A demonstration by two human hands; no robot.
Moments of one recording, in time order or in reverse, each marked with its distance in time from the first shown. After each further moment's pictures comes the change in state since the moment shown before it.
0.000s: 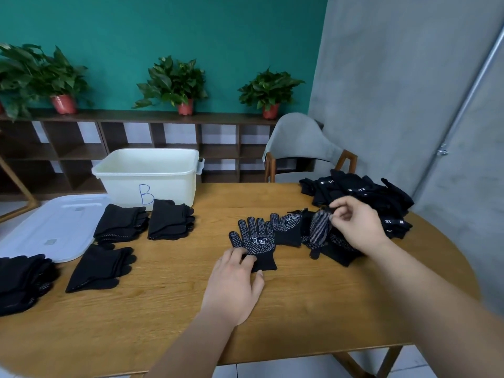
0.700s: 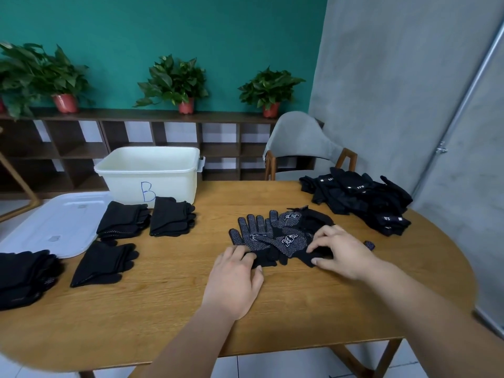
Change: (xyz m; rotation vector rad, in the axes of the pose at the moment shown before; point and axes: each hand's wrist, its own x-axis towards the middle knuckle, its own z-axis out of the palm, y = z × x) left_hand -0.001 0.002 -0.002 0.007 0.038 0.026; right_hand -0.036 0.028 0.023 -0.482 -0.485 -0.334
